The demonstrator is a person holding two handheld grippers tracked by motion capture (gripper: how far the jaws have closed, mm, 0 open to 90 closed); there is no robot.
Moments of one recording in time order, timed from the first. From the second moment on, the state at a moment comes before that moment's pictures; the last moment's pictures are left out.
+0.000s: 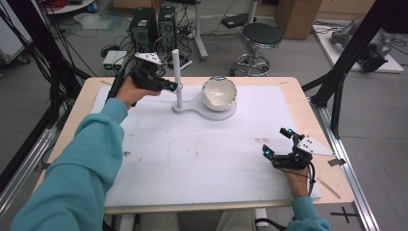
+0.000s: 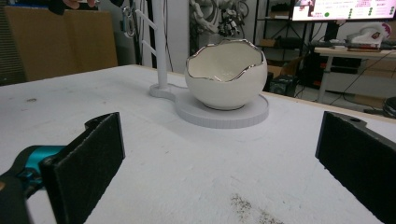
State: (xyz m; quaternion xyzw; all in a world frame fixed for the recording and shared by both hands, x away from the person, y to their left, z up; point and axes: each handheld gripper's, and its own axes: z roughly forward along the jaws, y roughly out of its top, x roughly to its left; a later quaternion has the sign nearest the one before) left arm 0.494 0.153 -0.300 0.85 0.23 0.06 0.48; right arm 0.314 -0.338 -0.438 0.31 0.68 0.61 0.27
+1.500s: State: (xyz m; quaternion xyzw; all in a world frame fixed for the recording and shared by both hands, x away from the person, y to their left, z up) left arm 0.521 0.155 -0.326 0.83 0.29 0.10 0.46; right arm 0.310 -0.337 -0.449 0.31 0.67 0.61 0.29
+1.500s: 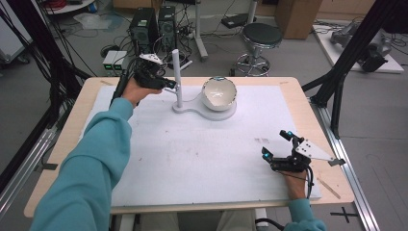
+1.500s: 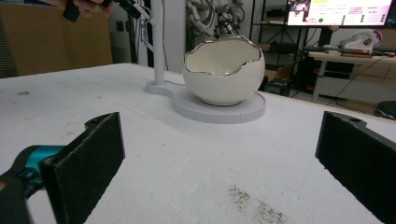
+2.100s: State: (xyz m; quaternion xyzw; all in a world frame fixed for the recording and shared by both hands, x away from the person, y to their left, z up) left arm 0.463 0.219 -0.311 0.77 0.30 0.19 0.54; right arm 0.309 -0.336 -0.449 0.31 0.68 0.60 0.29
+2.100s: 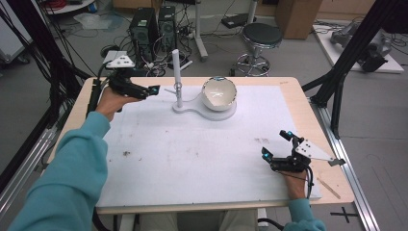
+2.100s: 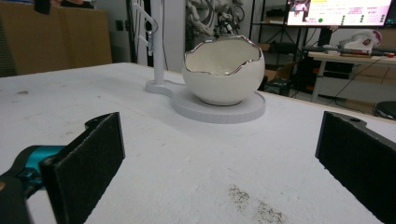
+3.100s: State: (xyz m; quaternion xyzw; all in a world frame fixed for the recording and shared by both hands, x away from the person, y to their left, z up) left arm 0.285 0.286 -0.439 0.66 0.30 0.27 0.64; right arm 0.308 -0.334 -0.449 0.30 0.68 0.60 0.30
